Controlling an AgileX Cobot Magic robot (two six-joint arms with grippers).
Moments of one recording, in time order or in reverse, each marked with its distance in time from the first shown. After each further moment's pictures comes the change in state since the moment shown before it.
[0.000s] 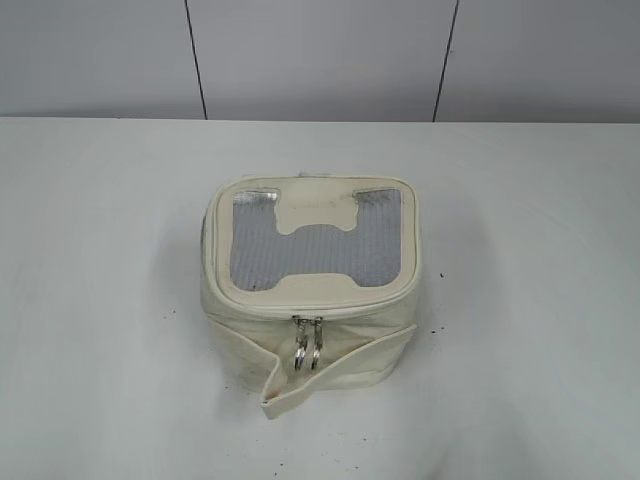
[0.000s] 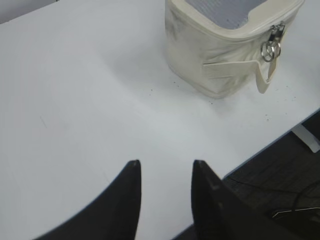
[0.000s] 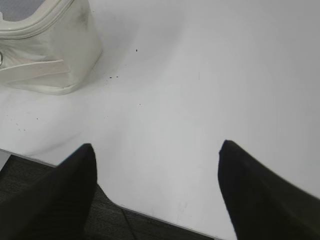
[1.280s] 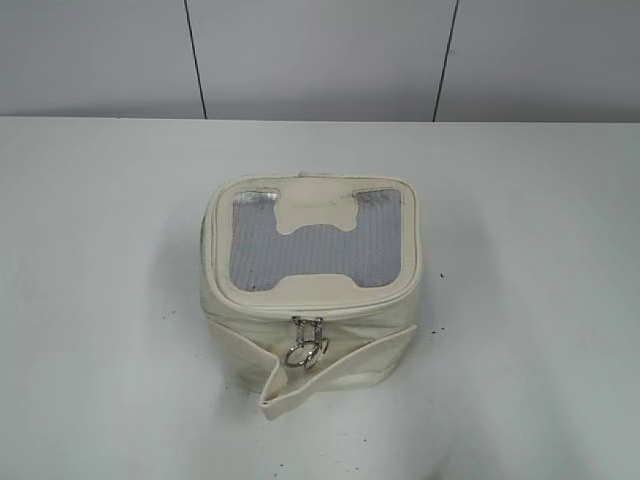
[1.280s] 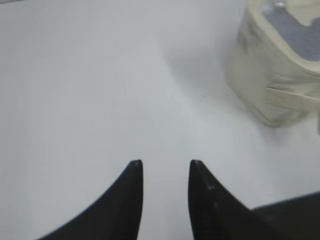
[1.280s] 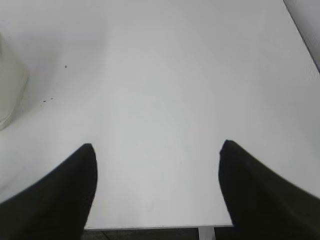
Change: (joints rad) left arm 0.356 -0.012 0.000 -0.095 -0.004 -0.001; right arm -0.309 -0.017 0.002 0.001 -0.003 0.000
